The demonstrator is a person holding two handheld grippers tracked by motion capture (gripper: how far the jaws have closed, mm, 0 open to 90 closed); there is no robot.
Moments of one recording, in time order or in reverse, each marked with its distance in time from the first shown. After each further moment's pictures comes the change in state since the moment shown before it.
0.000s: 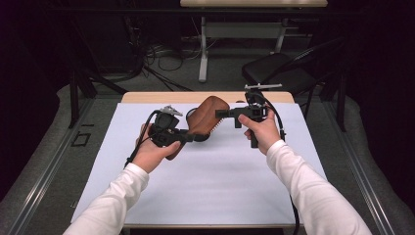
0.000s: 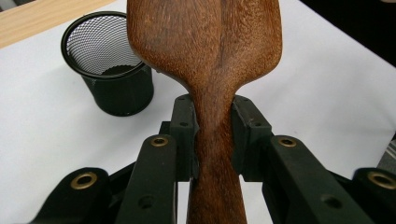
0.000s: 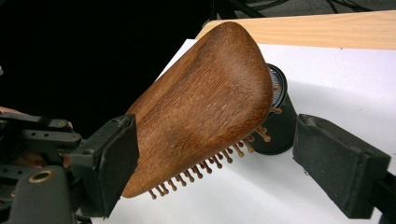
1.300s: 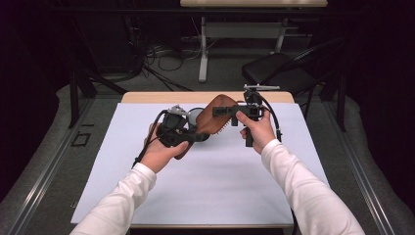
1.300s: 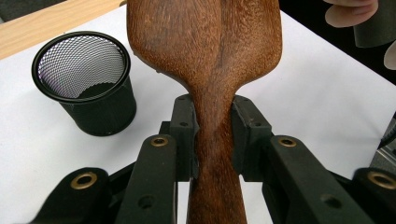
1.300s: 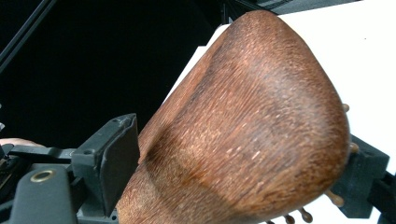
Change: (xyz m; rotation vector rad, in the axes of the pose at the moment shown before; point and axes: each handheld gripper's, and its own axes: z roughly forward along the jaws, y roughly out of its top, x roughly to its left) left arm -0.014 0.008 0.010 -0.036 -0.034 0.031; right arm -0.009 0.000 0.013 -0.026 0.069 0.108
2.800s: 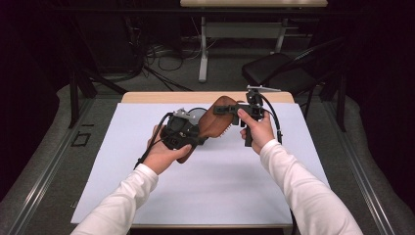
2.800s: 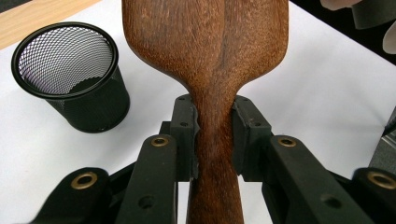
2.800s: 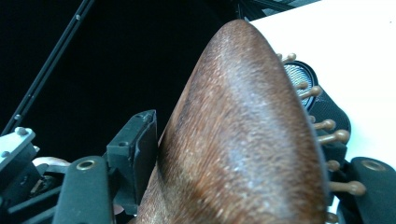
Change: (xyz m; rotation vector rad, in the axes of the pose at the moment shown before) left arm -0.005 -0.003 0.010 0.043 -0.004 0.037; right arm -0.013 -0.001 0.002 -0.013 0.089 0.109
